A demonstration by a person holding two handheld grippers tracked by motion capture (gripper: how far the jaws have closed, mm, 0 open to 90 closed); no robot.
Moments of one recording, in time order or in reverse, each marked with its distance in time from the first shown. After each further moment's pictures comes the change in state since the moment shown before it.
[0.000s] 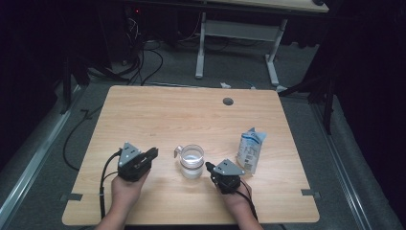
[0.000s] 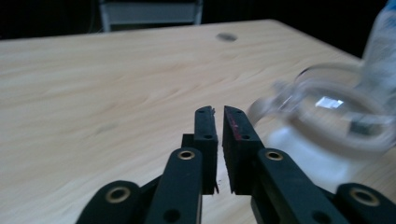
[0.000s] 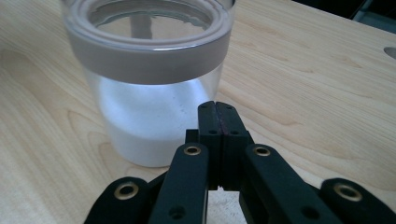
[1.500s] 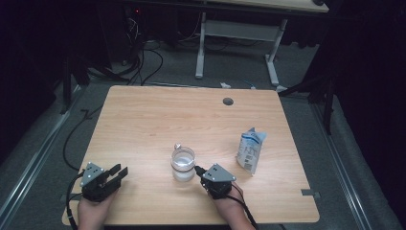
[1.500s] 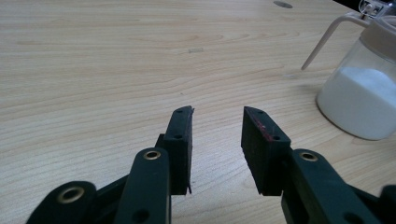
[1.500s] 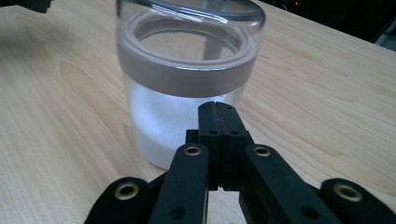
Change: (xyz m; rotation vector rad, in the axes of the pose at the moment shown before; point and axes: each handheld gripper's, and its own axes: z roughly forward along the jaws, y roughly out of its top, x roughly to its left) left arm 0.051 -0.057 -0.052 0.024 0.068 -0.091; right arm 0.033 0.011 -0.002 -0.044 0.065 -0.064
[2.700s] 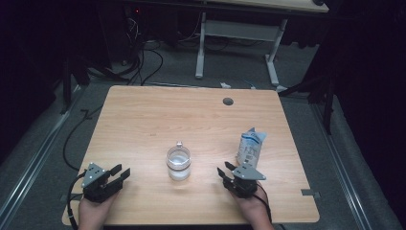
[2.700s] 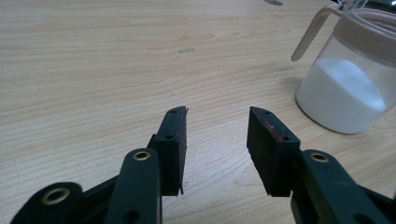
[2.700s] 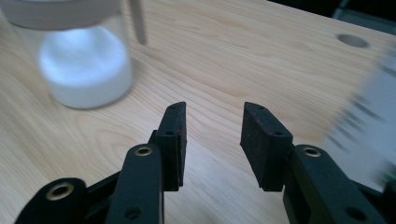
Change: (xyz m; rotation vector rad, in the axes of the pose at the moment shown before) left arm -0.002 -0.001 0.001 0.004 -0.029 0.025; right arm -0.059 -0.036 -0.043 0.016 -0.097 0.109
